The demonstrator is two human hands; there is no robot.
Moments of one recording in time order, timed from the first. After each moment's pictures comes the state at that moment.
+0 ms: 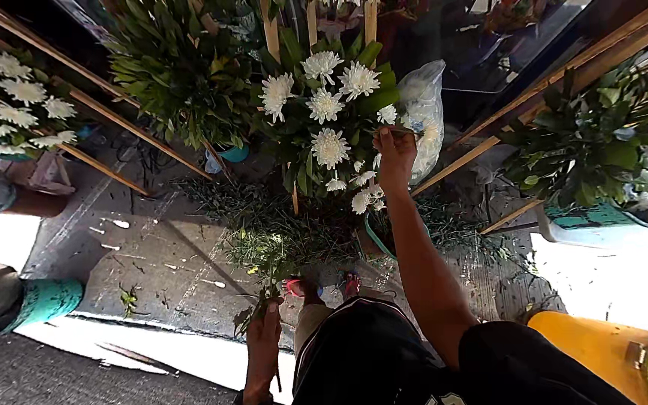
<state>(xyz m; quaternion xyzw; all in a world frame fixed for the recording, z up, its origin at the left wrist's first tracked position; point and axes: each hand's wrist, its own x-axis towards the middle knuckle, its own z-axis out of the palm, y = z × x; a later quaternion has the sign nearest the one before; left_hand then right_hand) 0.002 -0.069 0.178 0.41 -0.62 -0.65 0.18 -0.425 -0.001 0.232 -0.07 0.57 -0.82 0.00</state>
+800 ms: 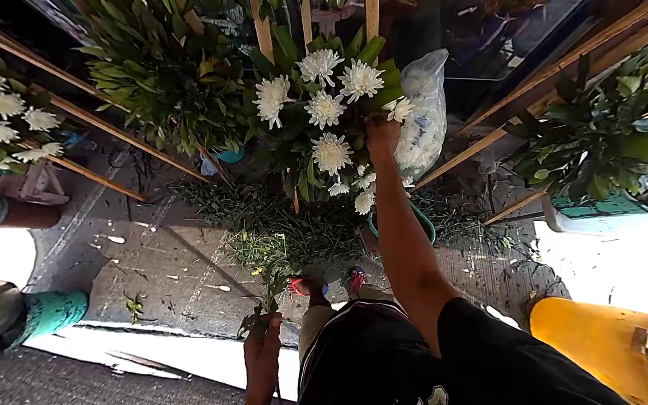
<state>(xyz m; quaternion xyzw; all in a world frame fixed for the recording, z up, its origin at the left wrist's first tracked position) 0.010 -0.094 0.172 0.45 -0.62 -0.62 0.16 -0.499 -0.060 0.217 0.01 0.82 -0.57 0.05</state>
